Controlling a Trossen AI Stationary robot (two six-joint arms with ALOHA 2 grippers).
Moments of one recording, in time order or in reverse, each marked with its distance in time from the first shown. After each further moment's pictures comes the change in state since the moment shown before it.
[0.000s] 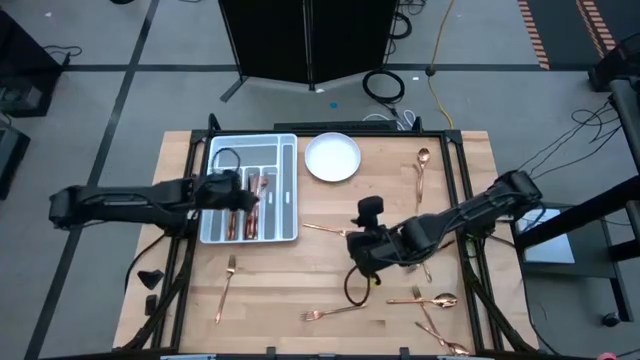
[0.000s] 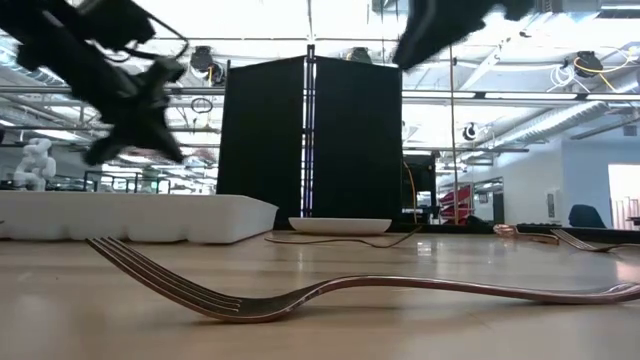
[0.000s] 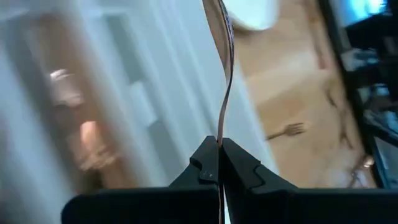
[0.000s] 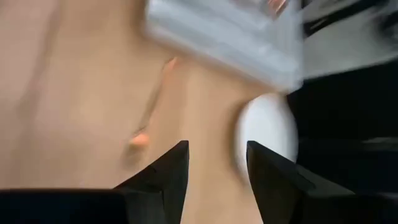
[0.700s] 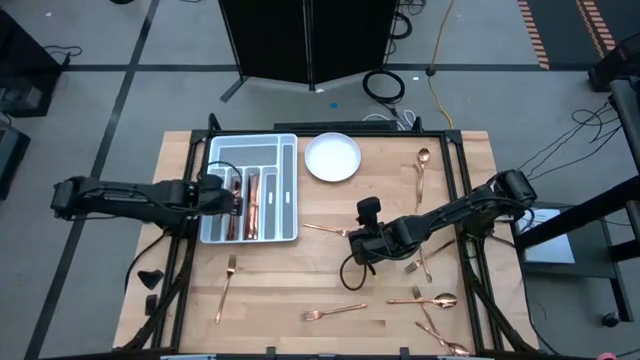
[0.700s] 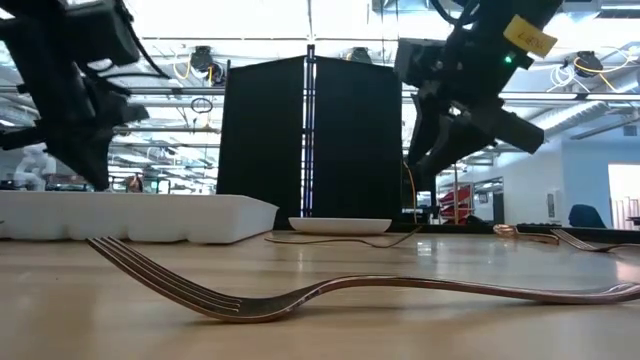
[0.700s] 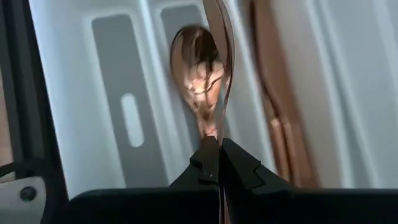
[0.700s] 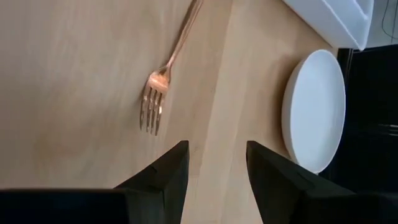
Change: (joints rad) left arm -0.126 0.061 0.096 -0.619 -0.273 -0.212; right arm -0.088 0.033 -0.325 0.258 -0.063 -0.103
